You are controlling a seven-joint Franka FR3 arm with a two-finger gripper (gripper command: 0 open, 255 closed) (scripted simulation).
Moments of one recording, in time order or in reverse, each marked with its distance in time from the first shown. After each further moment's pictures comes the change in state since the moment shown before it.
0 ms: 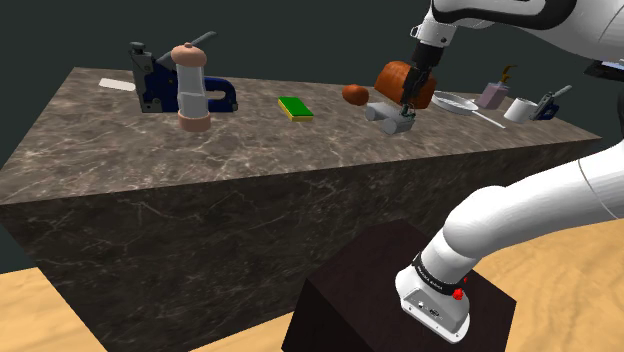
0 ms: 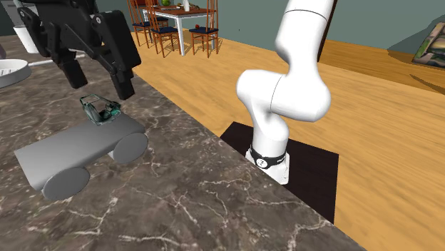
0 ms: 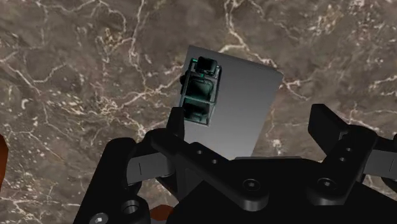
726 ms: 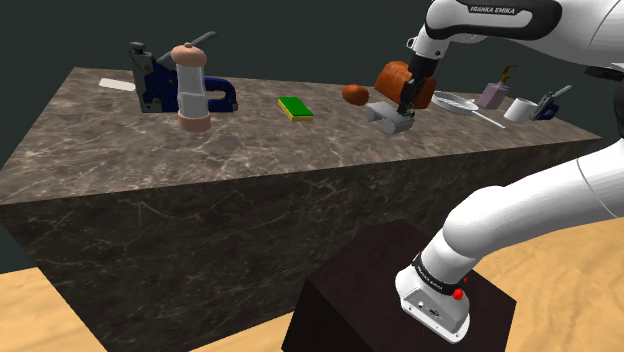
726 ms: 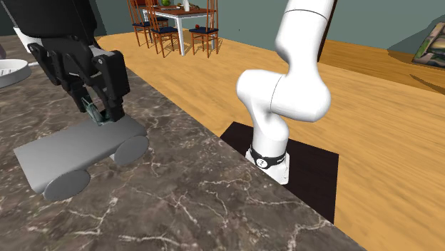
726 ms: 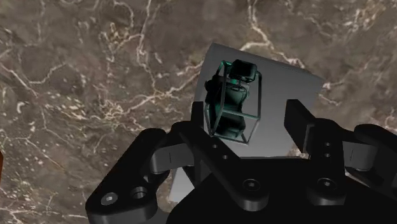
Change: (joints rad) arm -0.008 0.012 -0.028 -0.073 -0.016 0.104 -0.020
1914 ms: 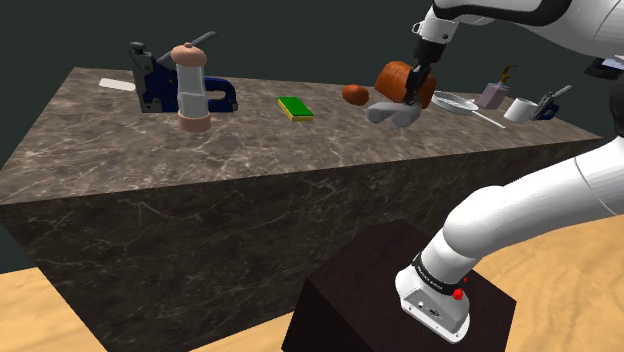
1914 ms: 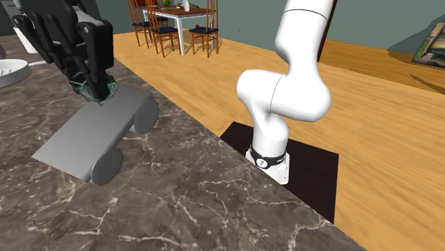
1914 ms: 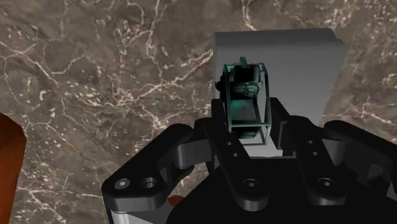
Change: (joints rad) arm 0.006 0.020 0.008 0.120 0.010 -0.102 -0.008
